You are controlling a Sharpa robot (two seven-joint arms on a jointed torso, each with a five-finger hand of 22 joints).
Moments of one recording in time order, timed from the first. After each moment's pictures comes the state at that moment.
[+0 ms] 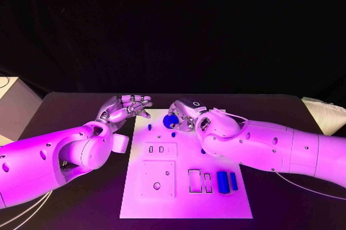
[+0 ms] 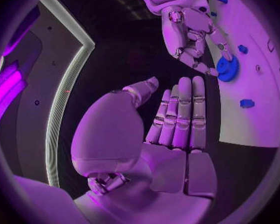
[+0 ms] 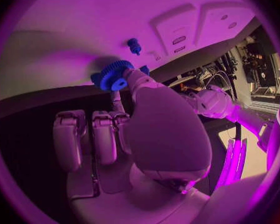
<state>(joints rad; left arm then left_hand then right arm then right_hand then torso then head) 1.17 -0.98 -0.03 1.68 -0.05 -0.39 0.46 1.31 -0.19 0.58 0.03 0.05 0.92 0.21 0.21 0.17 1.13 0.14 0.07 0.07 1.03 0.07 0.82 0.59 0.17 0.87 0.17 0.73 0.48 1.29 -0.47 -0.18 1.36 -1.57 -0.49 -0.30 1.47 -0.21 0.31 0.27 0.31 1.00 0.14 0.20 0.33 1.47 0.05 1.57 1.31 1.47 -0.02 1.56 1.31 0.03 1.47 0.09 1.53 1.31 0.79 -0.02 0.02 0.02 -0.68</state>
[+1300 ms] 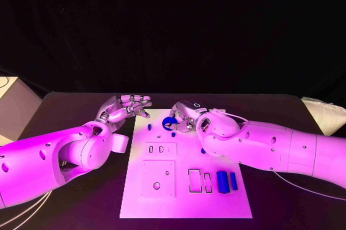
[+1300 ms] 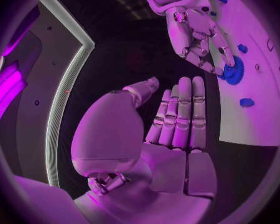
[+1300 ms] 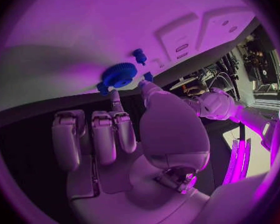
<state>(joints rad) 1.17 -0.98 -0.03 1.67 -0.05 -0.39 0.46 1.31 -0.19 0.58 0.03 0.05 0.92 0.21 0.21 0.18 1.13 0.14 0.07 0.07 1.03 0.07 0.82 0.59 0.17 0.86 0.18 0.74 0.49 1.29 -0.46 -0.18 1.34 -1.54 -0.46 -0.30 1.17 -0.15 0.20 0.29 0.29 0.93 0.16 0.16 0.31 1.47 0.07 1.55 1.31 1.46 0.00 1.56 1.31 0.03 1.47 0.10 1.52 1.31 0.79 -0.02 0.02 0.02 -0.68</state>
